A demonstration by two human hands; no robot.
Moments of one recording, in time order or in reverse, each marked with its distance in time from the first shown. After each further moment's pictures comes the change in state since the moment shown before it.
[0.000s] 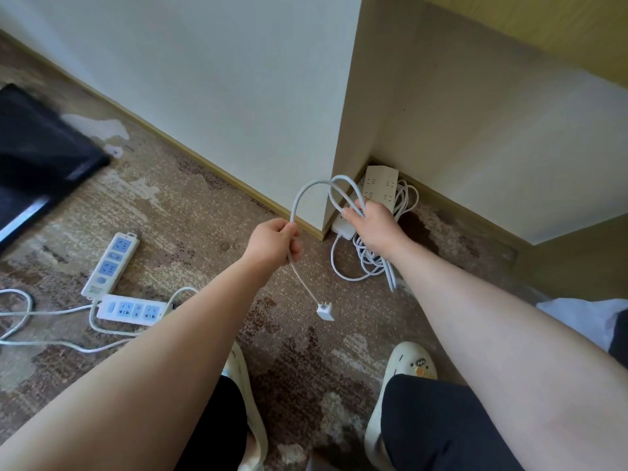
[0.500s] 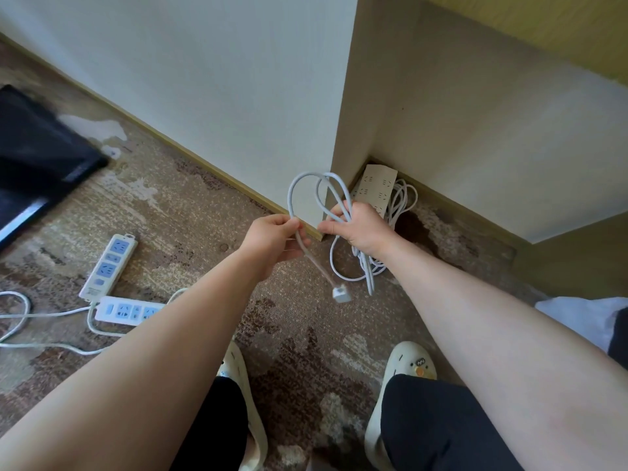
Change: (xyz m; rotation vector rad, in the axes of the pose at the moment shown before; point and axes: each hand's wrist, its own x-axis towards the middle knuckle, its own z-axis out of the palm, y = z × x) left_hand 0.006 0.007 -0.001 -0.196 -0.093 -0.039; right_hand -0.006 -0.014 0.007 0.095 -0.159 -0.120
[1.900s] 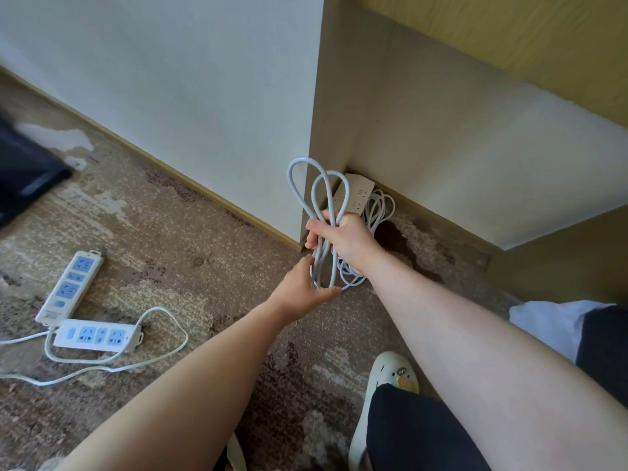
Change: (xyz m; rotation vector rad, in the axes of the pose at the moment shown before) left_hand 0.029 -0.084 0.059 0.725 -0.188 0.259; right_hand -0.008 -0.001 -0.007 0.344 0.098 0.065
